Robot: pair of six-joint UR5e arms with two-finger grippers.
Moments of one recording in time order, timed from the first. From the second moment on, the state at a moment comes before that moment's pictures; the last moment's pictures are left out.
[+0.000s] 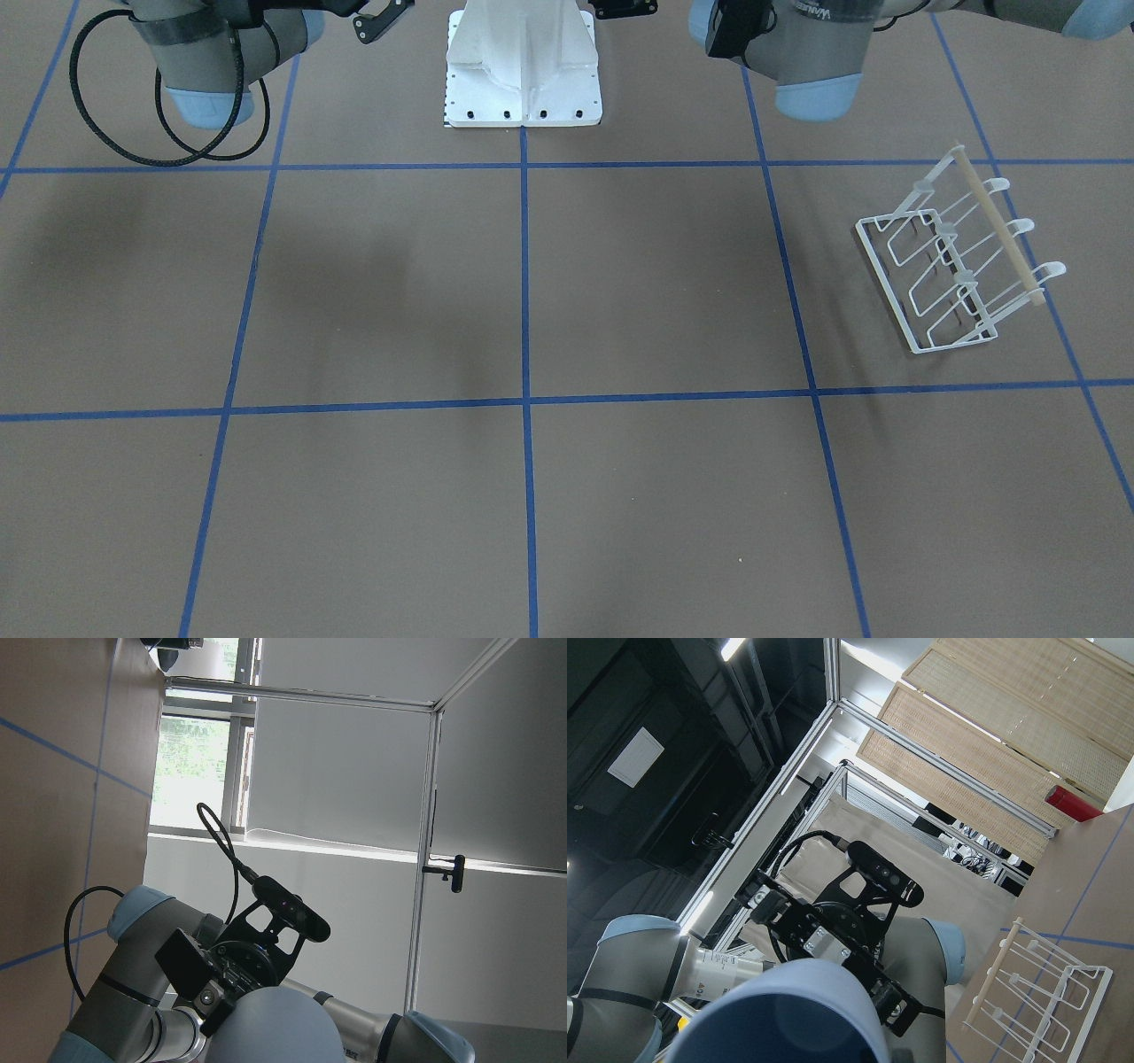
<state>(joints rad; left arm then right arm) -0.62 -2.07 -1.86 -3.24 -1.94 -2.11 0.51 -1.26 1.90 0.22 1.75 1.35</state>
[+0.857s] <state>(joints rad) -0.60 -2.06 -1.86 -3.24 -1.94 -2.11 0.50 -1.26 1.89 0.20 1.73 1.34</state>
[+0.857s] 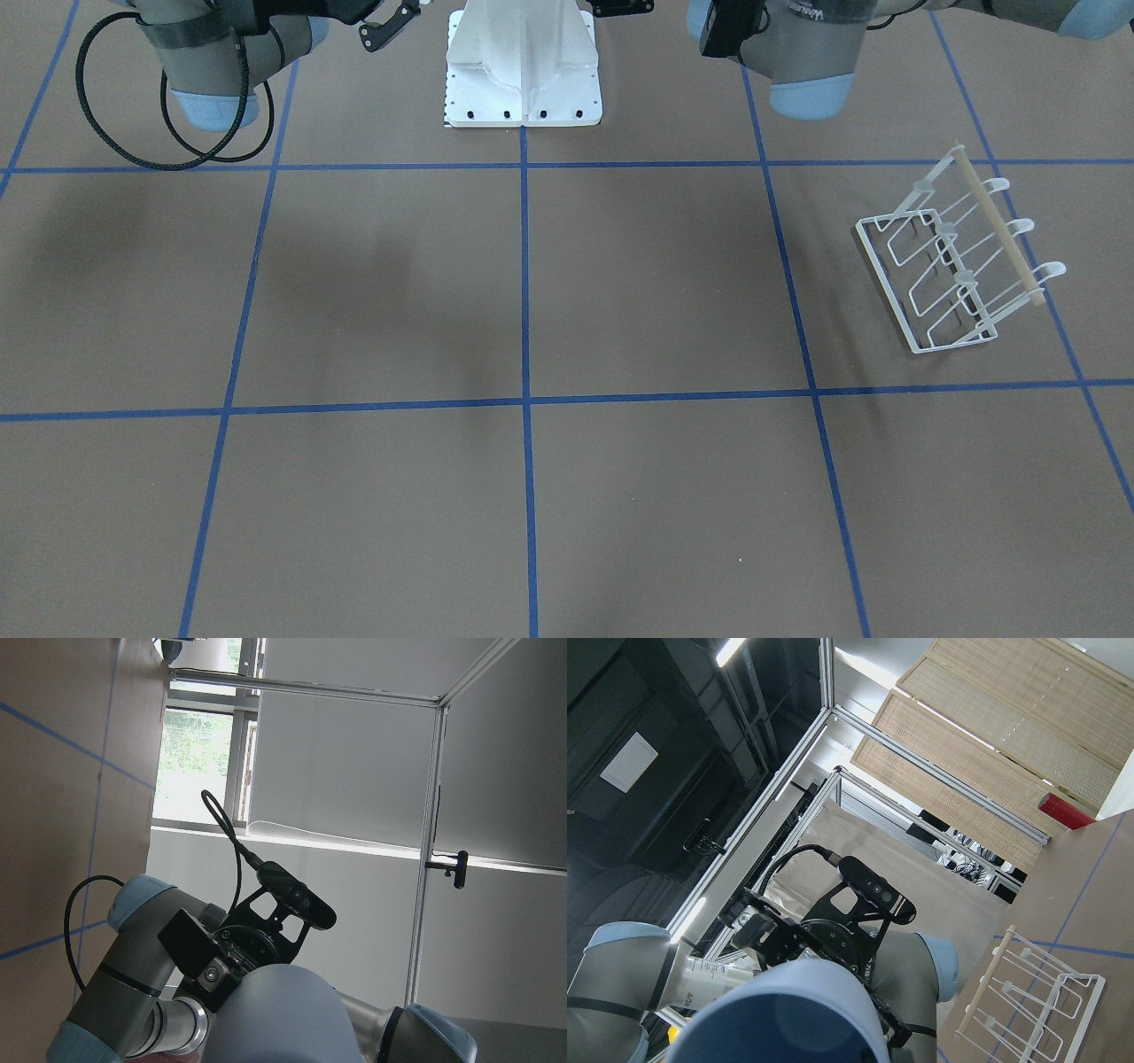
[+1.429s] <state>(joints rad) -0.60 -2.06 -1.86 -3.24 -1.94 -2.11 0.49 -1.25 1.89 0.19 1.69 1.32</state>
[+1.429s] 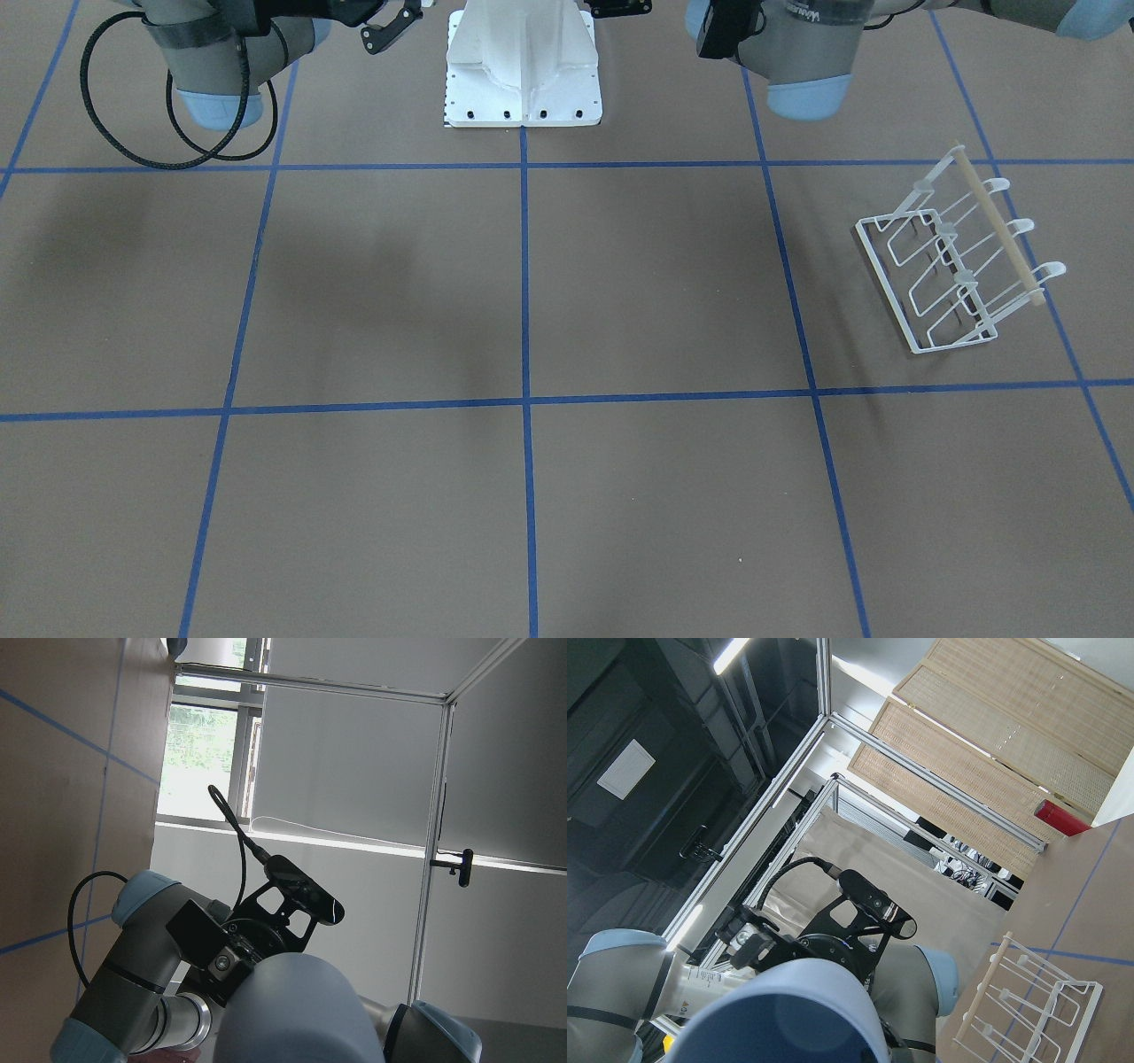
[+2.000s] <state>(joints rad) -0.60 -2.06 -1.86 -3.24 -1.94 -2.11 0.48 -1.23 1.88 0.16 1.67 1.32</state>
